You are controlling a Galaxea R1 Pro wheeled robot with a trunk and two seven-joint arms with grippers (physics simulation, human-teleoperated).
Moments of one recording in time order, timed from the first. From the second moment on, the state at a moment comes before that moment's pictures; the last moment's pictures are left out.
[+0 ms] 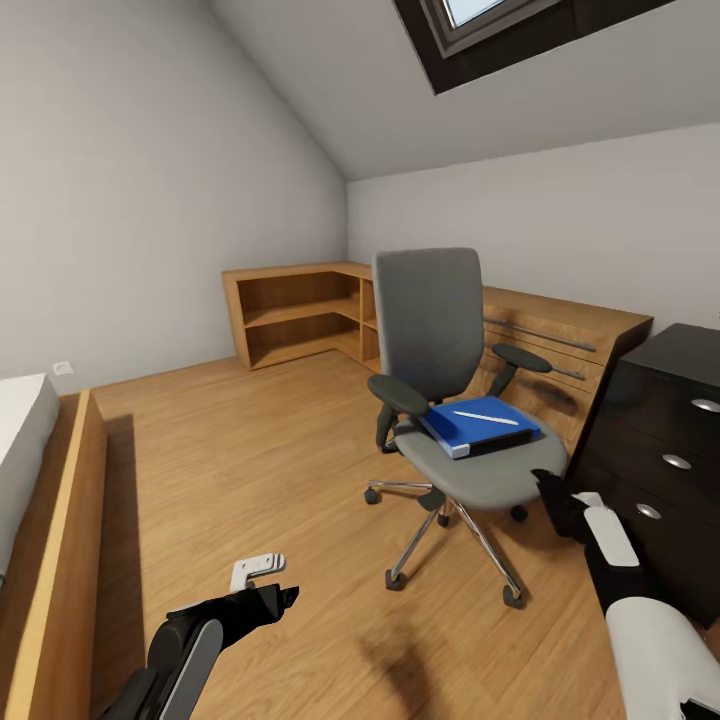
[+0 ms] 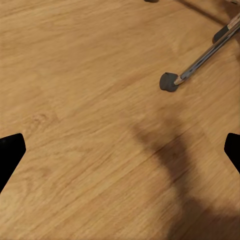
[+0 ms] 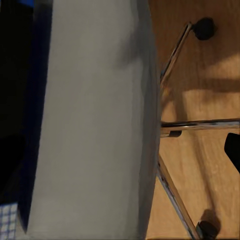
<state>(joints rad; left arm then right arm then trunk) -0.19 -0.01 -0.11 -1.39 0.43 0.78 0.15 -0.71 -0.13 -0.43 -0.76 -0.99 0.34 -0.26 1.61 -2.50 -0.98</state>
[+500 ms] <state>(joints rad) -0.19 -0.01 -0.11 -1.39 0.43 0.78 0.15 -0.71 -0.19 -0.44 -0.64 -1.20 0.36 -0.25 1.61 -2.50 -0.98</state>
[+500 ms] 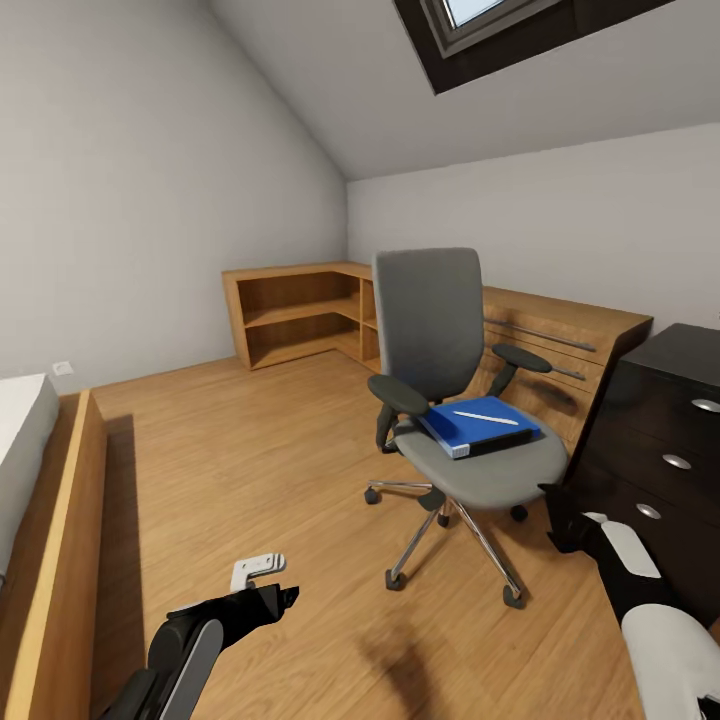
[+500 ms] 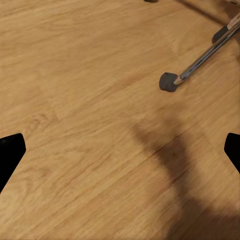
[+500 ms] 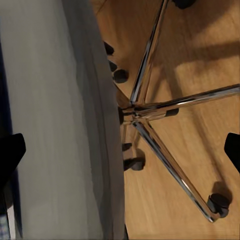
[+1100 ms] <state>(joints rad) -0.19 -0.01 -0.11 -1.39 0.43 0.78 0.15 -0.71 -0.18 -0.43 -0.64 -1.21 0.35 -0.25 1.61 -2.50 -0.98</state>
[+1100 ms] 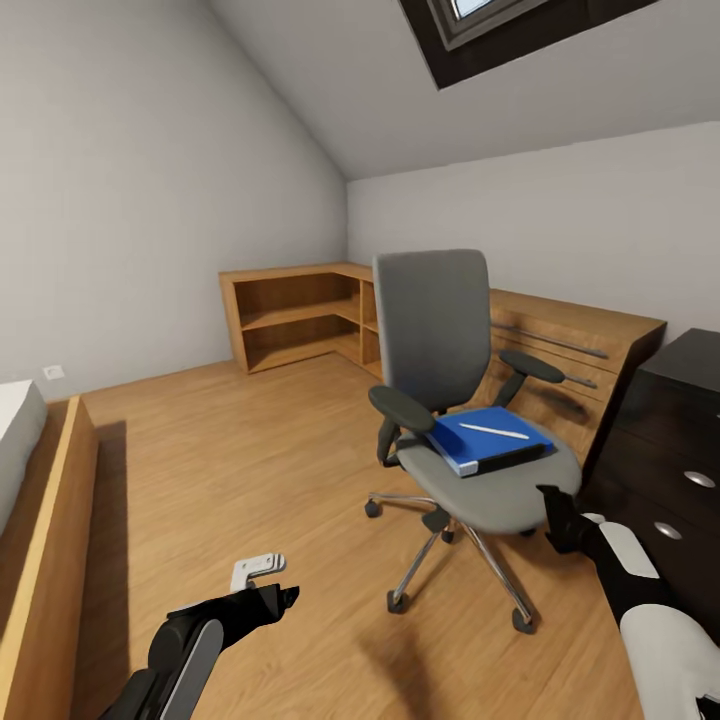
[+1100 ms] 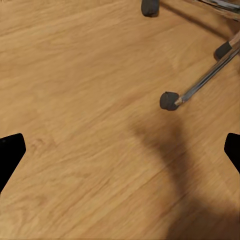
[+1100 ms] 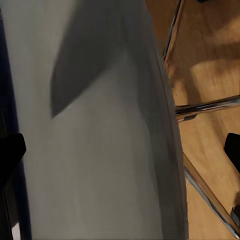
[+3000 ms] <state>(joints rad) -0.19 -0.01 -0.11 -1.39 0.43 0.78 0.15 -0.71 -0.18 -0.43 -0.64 -1.20 0.35 -0.22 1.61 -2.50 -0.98</state>
